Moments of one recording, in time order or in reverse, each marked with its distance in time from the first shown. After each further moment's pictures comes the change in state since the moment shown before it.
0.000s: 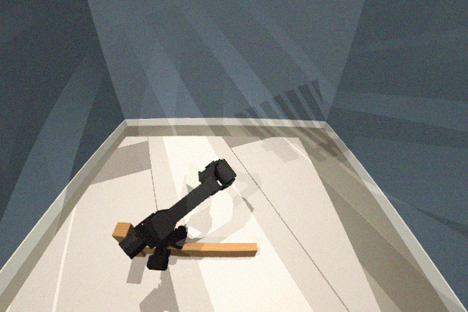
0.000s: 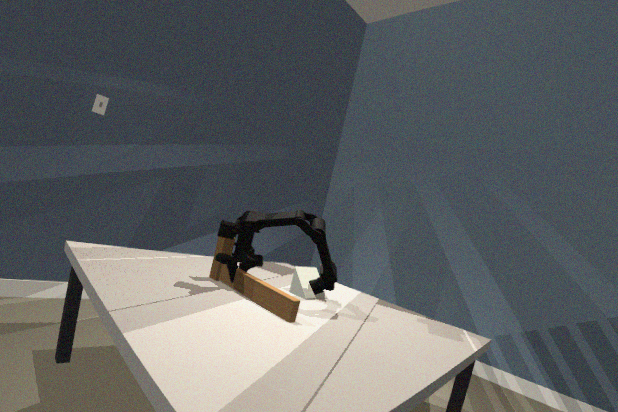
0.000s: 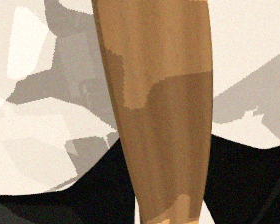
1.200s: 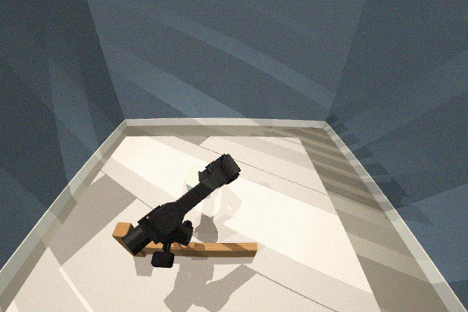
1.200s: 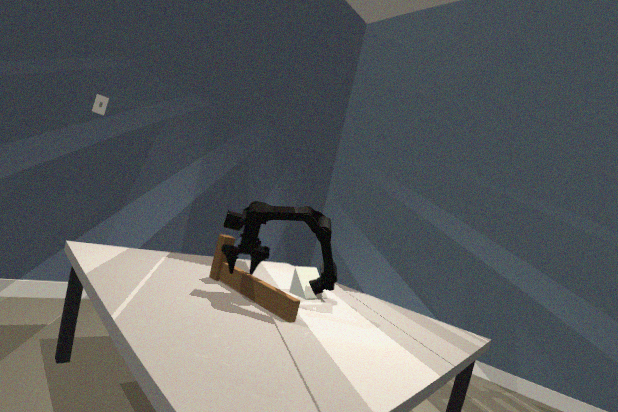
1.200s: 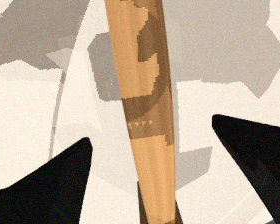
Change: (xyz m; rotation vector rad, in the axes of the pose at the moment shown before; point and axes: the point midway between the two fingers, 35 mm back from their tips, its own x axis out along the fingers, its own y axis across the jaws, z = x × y) arm -0.039 -0.002 0.027 -0.010 0.009 -0.001
